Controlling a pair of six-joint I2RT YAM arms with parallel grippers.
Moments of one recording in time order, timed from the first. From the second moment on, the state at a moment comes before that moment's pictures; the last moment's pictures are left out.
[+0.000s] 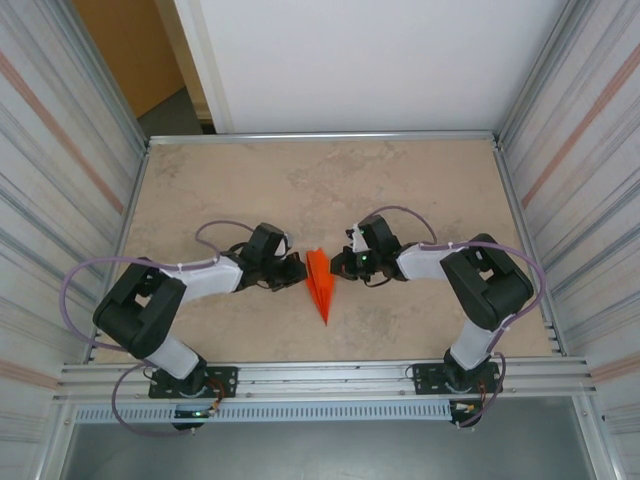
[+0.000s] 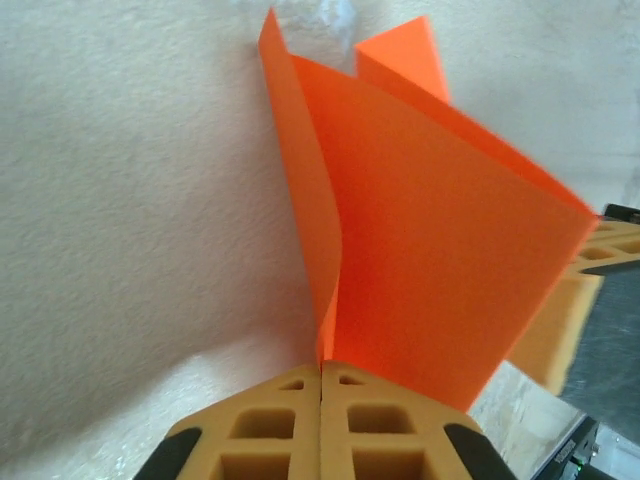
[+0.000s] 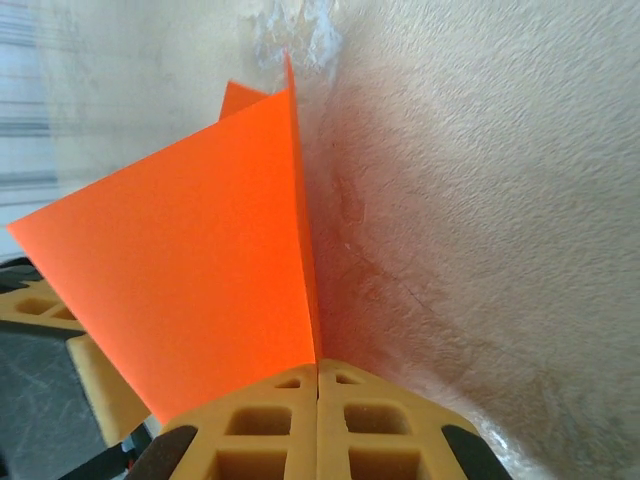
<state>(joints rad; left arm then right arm) -0.61 1.56 0.69 -0.05 0.38 -0.86 0.59 1.72 0.75 0.12 -0.55 0.83</state>
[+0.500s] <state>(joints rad) -0.55 1.44 0.67 -0.12 0.35 -0.83 0.51 1.61 0.74 0.07 -0.52 0.83</state>
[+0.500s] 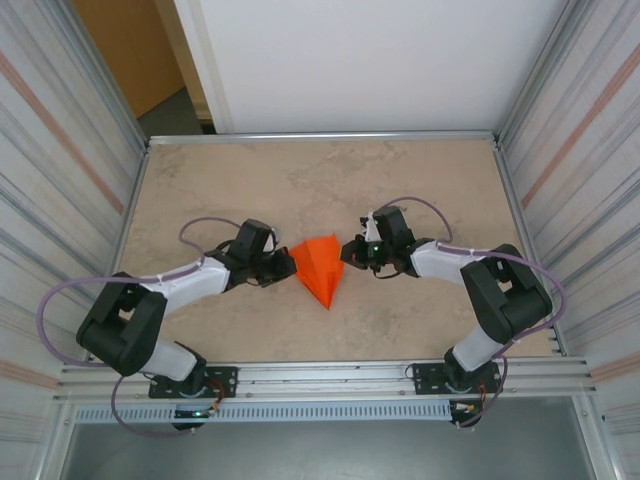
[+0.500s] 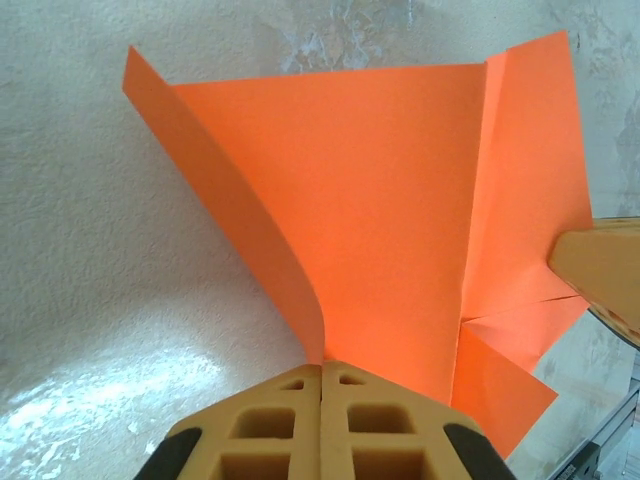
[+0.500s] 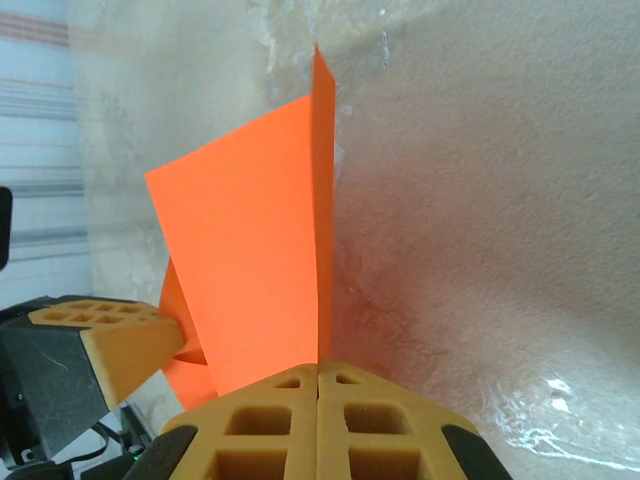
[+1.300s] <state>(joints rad) -0.54 1.49 0.60 -0.08 0.38 -0.80 0.51 1.74 0.72 0.13 -0.58 0.83</state>
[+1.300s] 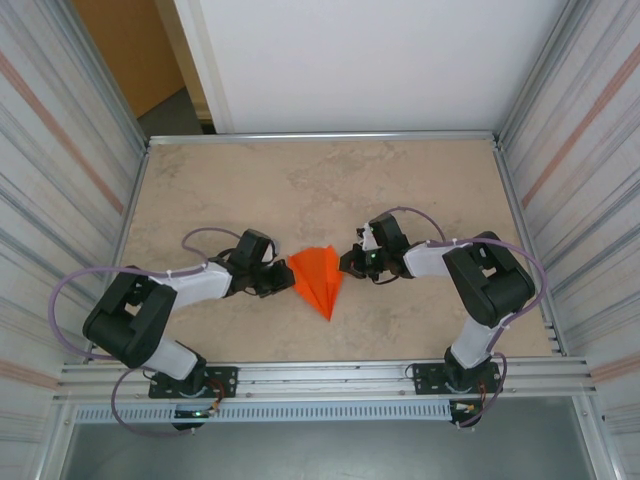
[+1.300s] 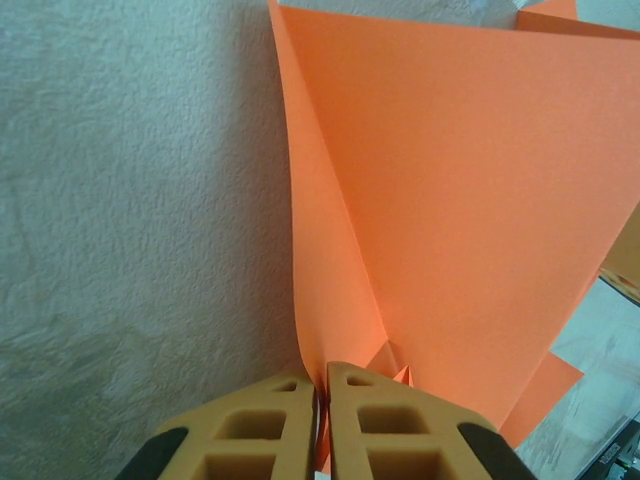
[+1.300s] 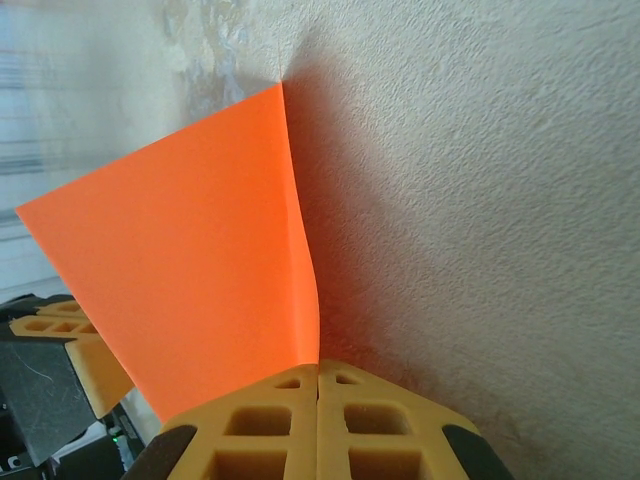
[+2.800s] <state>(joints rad) -0.81 1.40 0.57 -0.06 0.26 -1.00 0.55 1.74 0.72 0.12 -0.57 0.86</state>
